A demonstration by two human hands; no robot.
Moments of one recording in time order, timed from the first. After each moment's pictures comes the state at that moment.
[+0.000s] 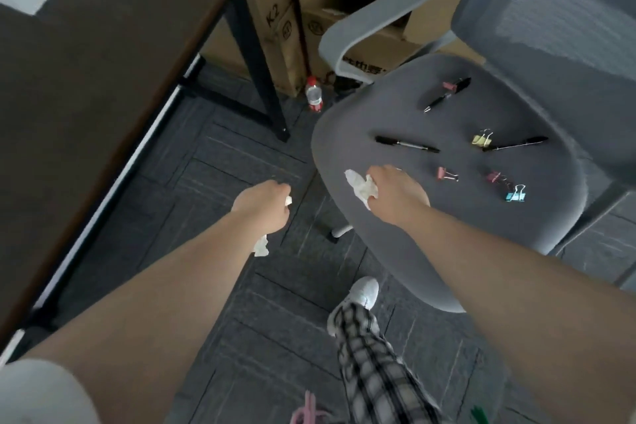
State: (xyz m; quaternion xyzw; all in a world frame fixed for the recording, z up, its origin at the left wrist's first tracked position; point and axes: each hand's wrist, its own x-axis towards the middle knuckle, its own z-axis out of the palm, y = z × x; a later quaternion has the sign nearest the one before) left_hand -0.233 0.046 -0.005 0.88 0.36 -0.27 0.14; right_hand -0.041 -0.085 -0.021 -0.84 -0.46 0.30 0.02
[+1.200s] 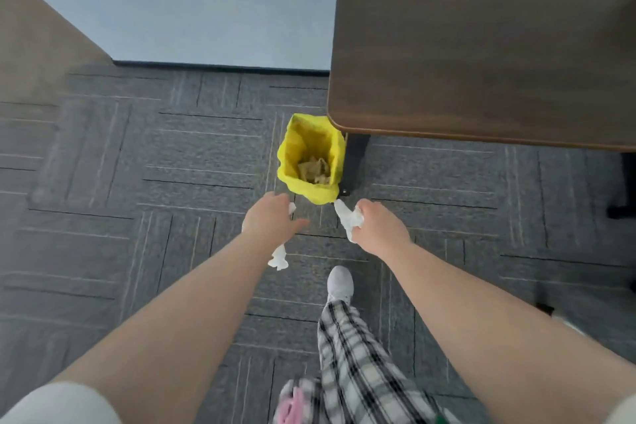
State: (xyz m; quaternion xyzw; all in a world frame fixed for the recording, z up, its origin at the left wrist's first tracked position) left_hand -1.006 -0.274 -0.027 0.39 0.85 -0.07 0.35; right_hand -0.838 -0.185 -0.037 -0.48 -0.77 0.37 -0.17
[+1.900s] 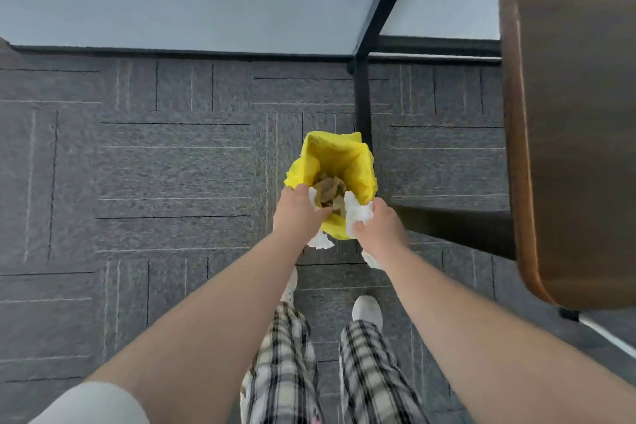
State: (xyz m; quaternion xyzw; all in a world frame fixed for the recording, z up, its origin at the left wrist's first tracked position) left_hand -1.178 -0.150 -0.192 0.34 0.82 0.05 0.46; right_hand -1.040 -0.107 -0.175 -0.68 -0.60 0.39 -0.17
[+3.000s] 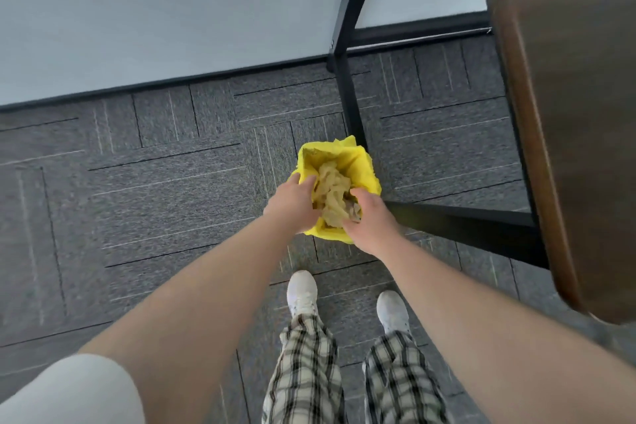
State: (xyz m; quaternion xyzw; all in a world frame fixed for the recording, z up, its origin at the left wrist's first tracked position) left_hand -1.229 -0.100 -0.191 0.53 0.72 -0.13 0.44; right_hand -1.075 -0.090 -0.178 -0.63 -0.64 0.41 -0.17
